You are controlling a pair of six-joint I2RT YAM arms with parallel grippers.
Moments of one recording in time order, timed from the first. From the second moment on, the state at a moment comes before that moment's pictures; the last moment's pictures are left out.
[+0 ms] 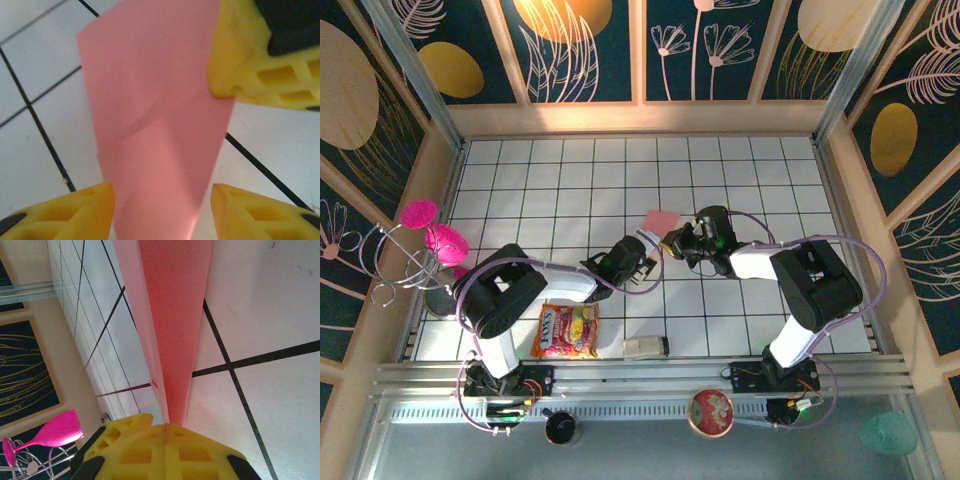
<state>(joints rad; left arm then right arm) -0.88 1.80 0.78 0.34 -0.28 -0.02 0.48 1.67 0.66 0.38 -0.49 1.30</state>
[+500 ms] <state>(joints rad) -0.88 1.82 0.76 0.44 -0.29 0.03 0.48 1.67 0.67 0.38 -0.51 1.31</state>
